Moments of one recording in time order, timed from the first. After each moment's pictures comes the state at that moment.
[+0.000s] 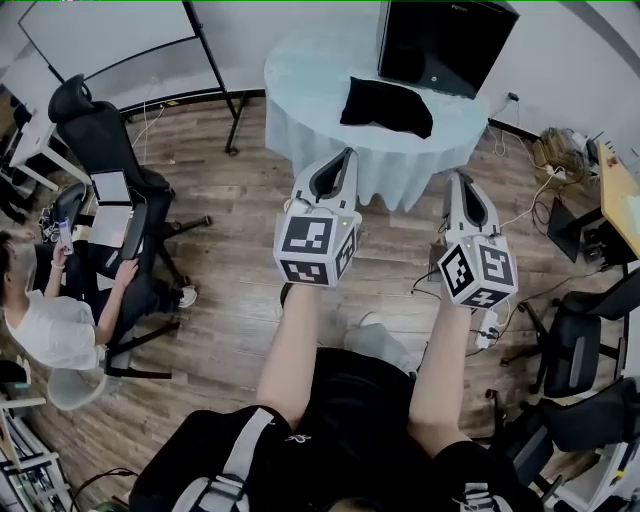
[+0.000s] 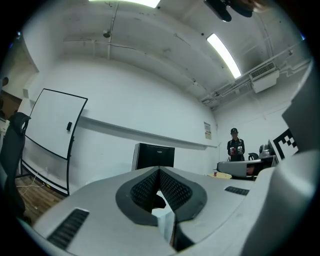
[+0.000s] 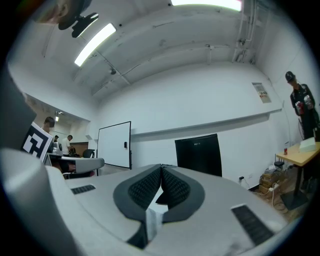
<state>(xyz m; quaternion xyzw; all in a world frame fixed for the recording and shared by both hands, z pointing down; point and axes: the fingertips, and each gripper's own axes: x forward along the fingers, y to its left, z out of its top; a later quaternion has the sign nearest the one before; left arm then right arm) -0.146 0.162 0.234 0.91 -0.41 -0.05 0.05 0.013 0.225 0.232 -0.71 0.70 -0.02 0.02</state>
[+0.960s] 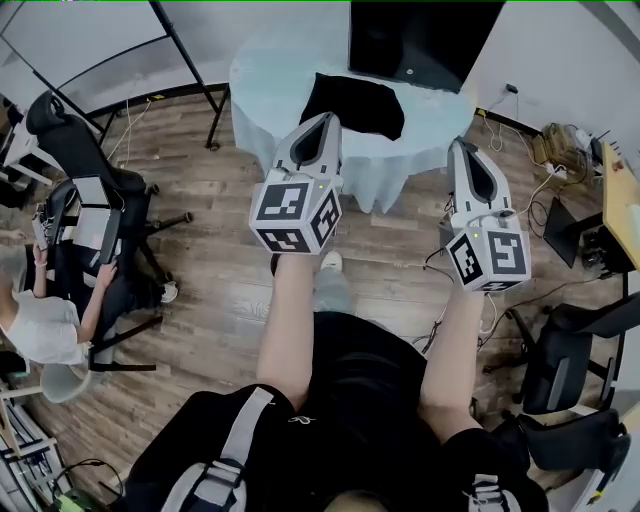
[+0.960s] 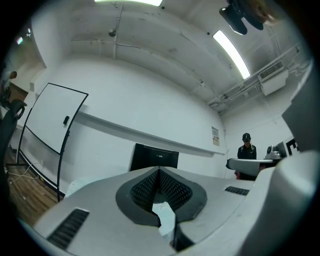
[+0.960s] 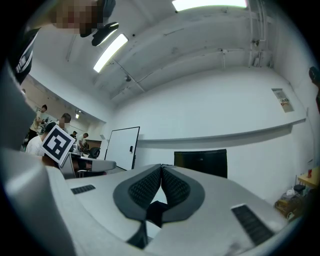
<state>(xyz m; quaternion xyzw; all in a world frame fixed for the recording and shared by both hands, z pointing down) -0.027 0.075 0.224 0.89 -0.44 -0.09 0.06 0.133 0.158 0.196 -0.64 0.76 0.08 0.02</state>
